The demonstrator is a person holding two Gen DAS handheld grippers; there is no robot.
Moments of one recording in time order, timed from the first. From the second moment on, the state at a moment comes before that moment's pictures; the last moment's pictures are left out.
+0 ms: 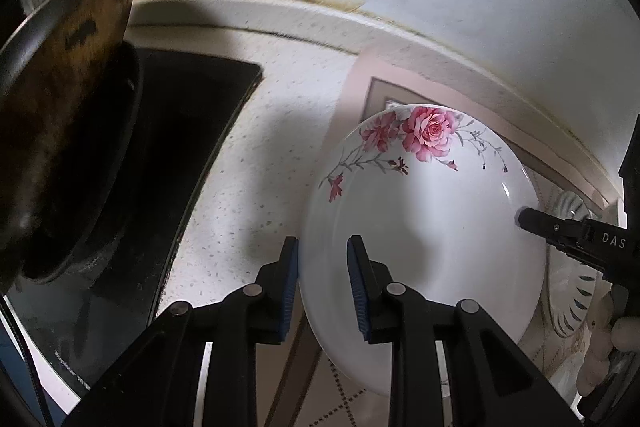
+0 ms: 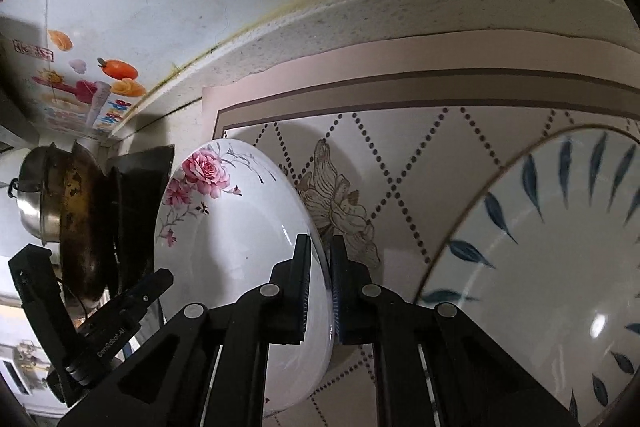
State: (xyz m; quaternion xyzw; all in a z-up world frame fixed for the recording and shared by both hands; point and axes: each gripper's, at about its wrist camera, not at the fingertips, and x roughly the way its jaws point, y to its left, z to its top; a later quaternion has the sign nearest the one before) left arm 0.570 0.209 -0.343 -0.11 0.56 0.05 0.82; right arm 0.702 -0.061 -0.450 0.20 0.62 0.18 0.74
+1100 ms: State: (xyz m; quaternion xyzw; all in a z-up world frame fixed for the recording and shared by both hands) left arm 0.437 -0.010 -0.308 -0.03 0.60 -0.11 0.79; right arm 0.441 -0.299 -0.392 0.25 0.61 0.10 0.74
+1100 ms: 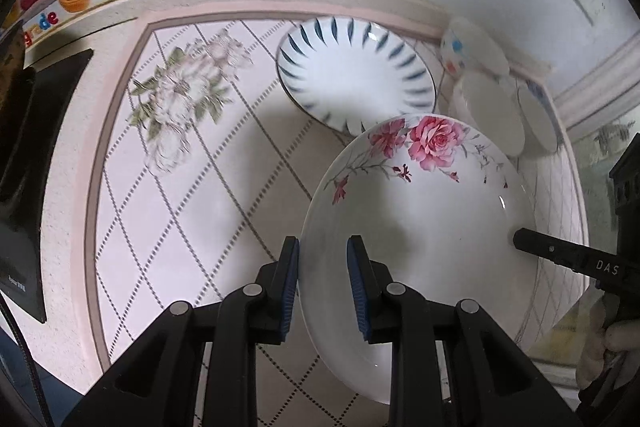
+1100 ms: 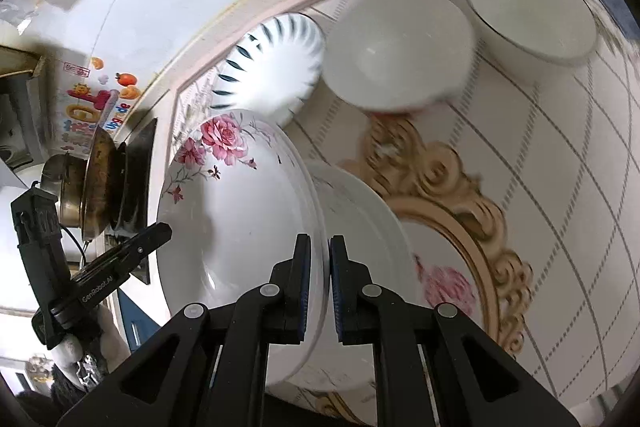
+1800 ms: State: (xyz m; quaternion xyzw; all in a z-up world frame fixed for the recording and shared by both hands) left arm 0.423 -0.034 -0.343 0.01 0.63 -0.09 0.77; right arm 0.422 -0.305 -0.430 0.24 0.63 0.10 0.73
